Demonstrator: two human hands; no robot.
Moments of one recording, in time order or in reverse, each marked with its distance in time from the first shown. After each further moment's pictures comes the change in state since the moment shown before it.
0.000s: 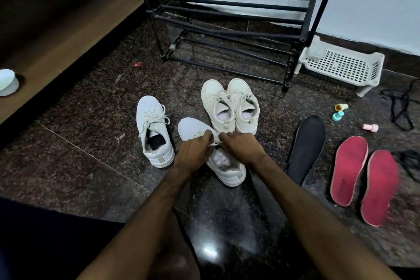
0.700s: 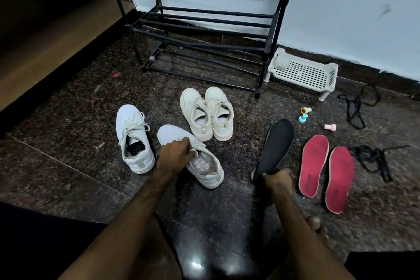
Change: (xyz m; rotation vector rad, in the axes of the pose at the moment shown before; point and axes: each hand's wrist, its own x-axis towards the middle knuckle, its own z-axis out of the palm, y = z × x) left_hand -0.001 0.017 -0.004 0.065 0.009 -0.111; right_hand -0.156 0.059 0.045 0.764 0.027 1.596
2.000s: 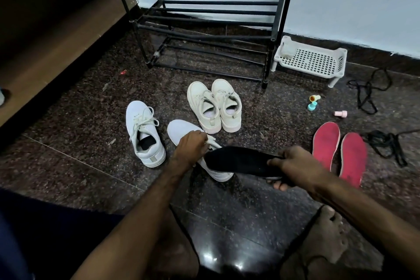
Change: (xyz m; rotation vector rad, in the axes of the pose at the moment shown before) left_hand 0.007 0.005 0.004 -0.105 -0.048 0.197; right_hand -0.158 -0.064 -0.124 0.088 -0.572 -0.353
